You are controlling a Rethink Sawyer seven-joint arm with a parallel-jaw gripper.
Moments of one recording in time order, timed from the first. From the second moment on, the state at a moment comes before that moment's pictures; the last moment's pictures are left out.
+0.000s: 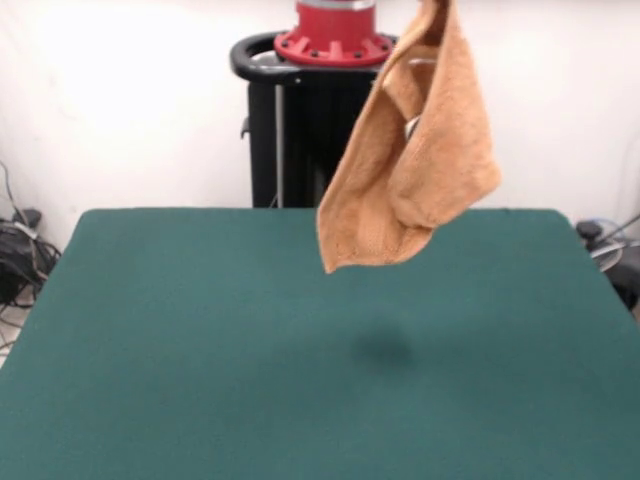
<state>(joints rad) 0.35 -1.06 -0.63 1.94 0.49 0.40 1.98</state>
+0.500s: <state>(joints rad) 0.23 -1.09 -0.52 2.07 0.46 0.26 1.98</state>
